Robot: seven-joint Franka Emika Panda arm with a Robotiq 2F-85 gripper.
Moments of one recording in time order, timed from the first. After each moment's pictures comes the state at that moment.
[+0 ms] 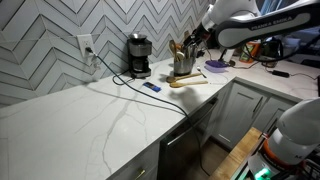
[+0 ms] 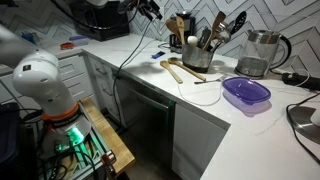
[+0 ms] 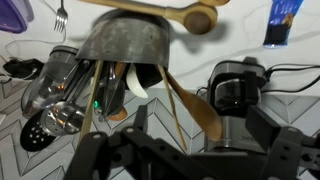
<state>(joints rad) -0.18 -0.54 0.21 -2.45 -0.27 2.67 0.25</state>
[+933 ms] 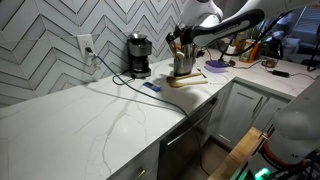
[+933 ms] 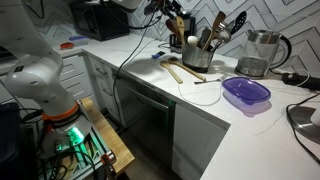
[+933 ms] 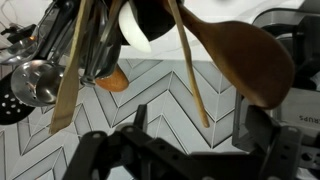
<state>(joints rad) -0.37 -0.08 0.38 -2.02 -0.72 2.66 0.64</state>
